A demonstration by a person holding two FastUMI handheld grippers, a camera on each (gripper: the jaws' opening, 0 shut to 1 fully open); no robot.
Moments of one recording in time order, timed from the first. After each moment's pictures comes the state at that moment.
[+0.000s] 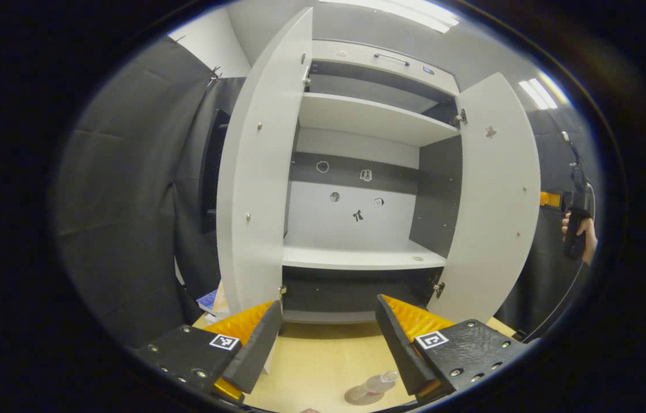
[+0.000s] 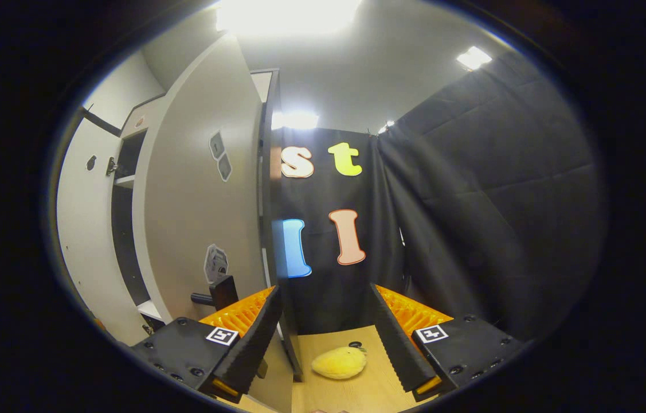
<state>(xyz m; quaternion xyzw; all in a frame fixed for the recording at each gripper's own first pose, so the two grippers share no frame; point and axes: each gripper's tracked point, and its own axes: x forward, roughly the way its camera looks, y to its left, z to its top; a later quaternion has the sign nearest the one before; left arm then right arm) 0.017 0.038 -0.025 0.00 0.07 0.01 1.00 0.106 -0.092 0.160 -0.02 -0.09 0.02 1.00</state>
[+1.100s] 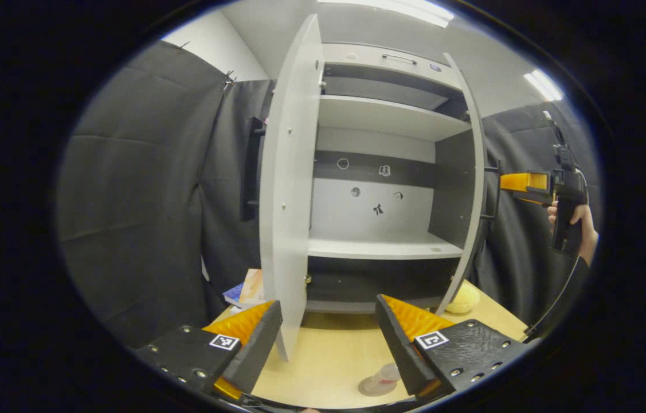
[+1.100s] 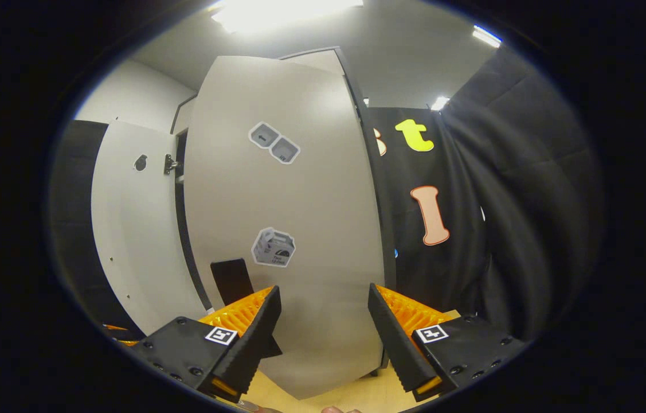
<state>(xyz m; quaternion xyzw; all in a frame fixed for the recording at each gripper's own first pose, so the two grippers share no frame) -0.029 0.064 -0.025 0.00 0.08 0.09 0.99 0.119 0.043 0.125 0.00 -0.04 0.19 0.98</state>
